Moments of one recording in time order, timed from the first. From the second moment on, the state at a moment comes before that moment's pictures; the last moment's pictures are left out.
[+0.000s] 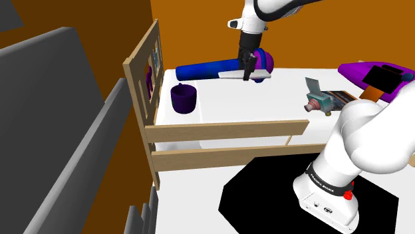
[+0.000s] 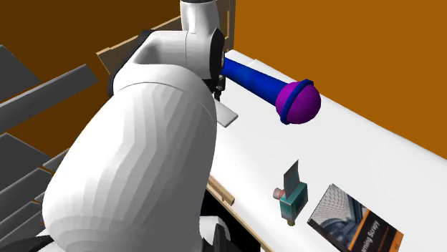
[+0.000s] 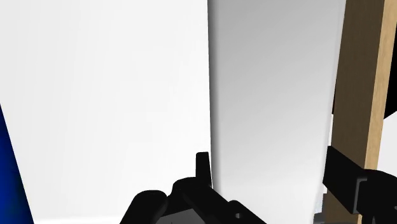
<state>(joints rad) 0.34 -0.42 -0.29 -2.31 -0.14 1.90 -0.84</state>
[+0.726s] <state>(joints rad) 0.42 -0.06 -0.23 -1.95 -0.03 1.89 -0.76</state>
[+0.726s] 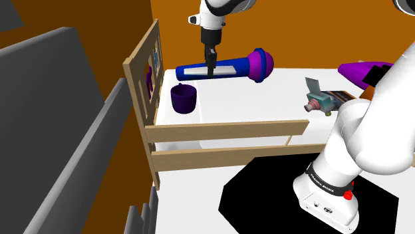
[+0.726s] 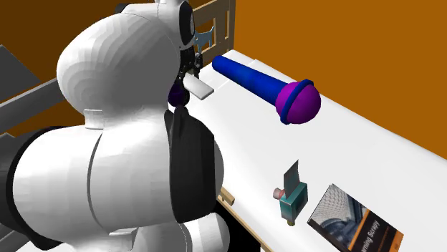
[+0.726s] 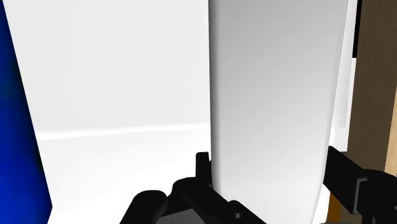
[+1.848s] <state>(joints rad) 0.45 0.29 -0.19 -1.64 0.05 1.92 -0.70</state>
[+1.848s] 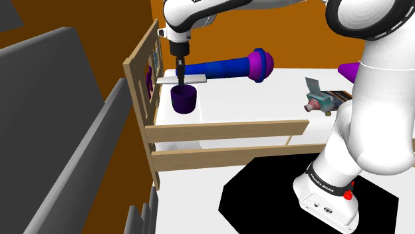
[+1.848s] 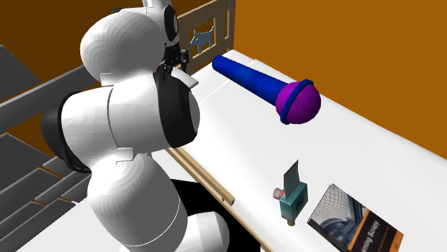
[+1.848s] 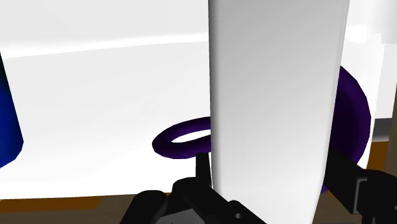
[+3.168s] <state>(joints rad) 0.45 0.29 -0.19 -1.66 0.05 1.94 -0.70</state>
